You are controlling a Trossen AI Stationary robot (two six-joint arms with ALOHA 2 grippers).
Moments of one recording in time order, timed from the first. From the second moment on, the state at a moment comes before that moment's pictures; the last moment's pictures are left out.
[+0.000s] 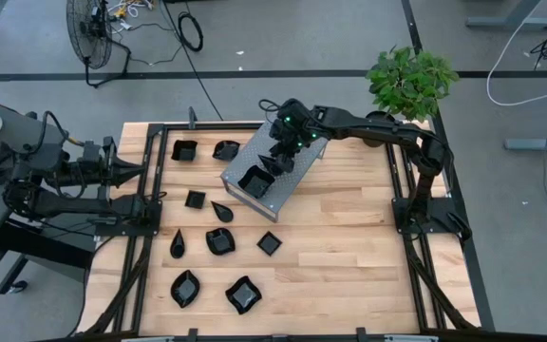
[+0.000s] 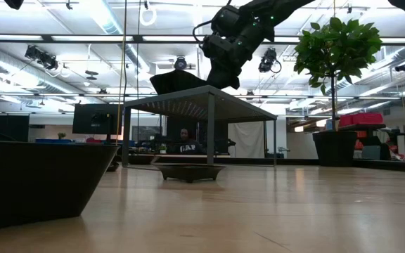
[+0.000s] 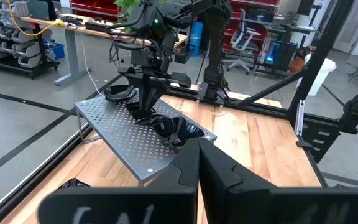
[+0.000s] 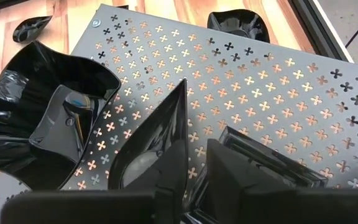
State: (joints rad) left arm 0.01 0.22 1.02 -0.95 -0.18 -0.17; right arm -0.40 1.85 1.61 -0.65 -0.25 -0.07
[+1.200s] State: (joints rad) left arm 0.01 0.22 1.02 -0.95 -0.18 -0.17; right arm -0.02 1.60 1.57 -0.77 -0.24 0.02
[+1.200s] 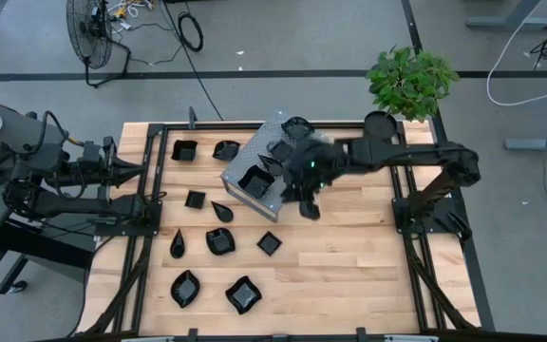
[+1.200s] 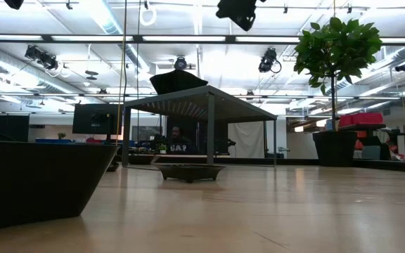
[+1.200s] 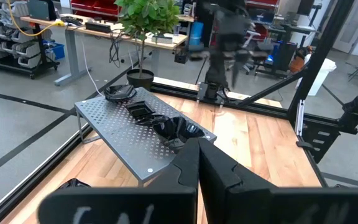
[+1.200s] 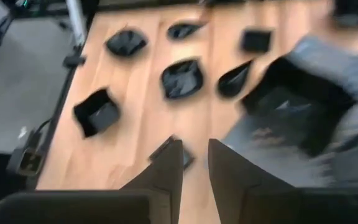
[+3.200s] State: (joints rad) left arm 0.01 0.22 1.02 -0.95 -0.18 -0.17; right arm 0.26 1.57 0.94 -0.13 0.09 0.77
